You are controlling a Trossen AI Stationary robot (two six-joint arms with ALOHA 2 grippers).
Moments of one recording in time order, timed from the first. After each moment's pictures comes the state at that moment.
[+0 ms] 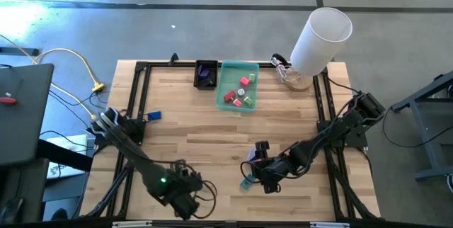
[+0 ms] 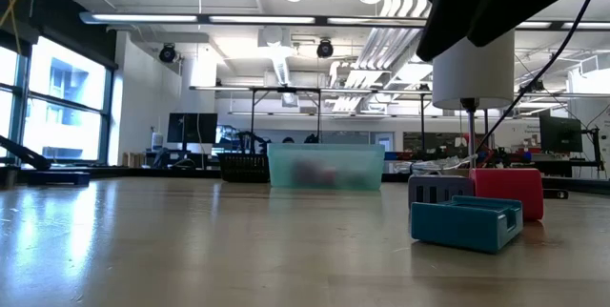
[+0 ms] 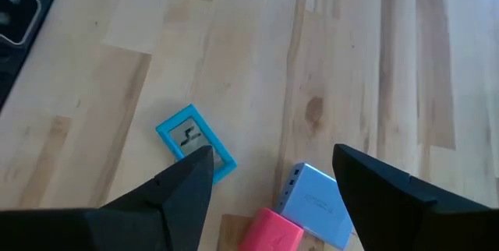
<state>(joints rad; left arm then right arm) -0.74 1.85 1.69 -1.21 -0.15 -1.01 0.57 1.65 1.15 -0.49 0.33 0.27</state>
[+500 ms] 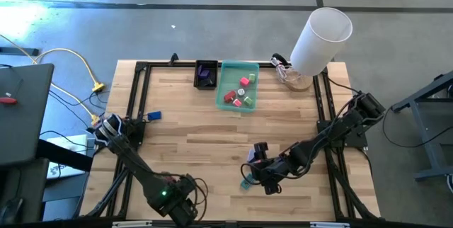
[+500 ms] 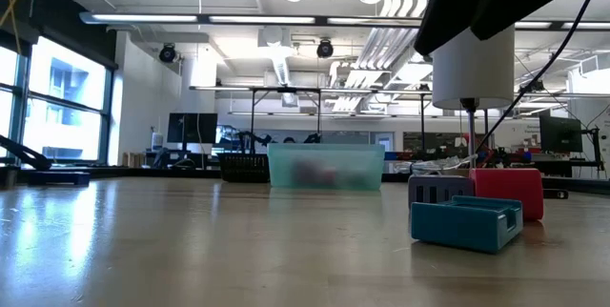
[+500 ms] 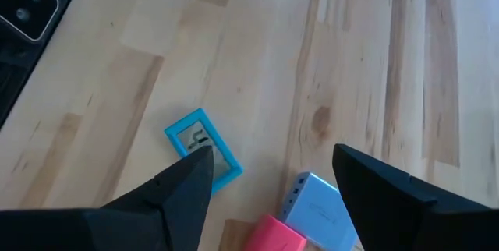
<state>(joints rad) -0.81 1.92 1.68 -1.18 -0.07 -1.57 0.56 1.65 1.15 -0.47 0.32 0.21</state>
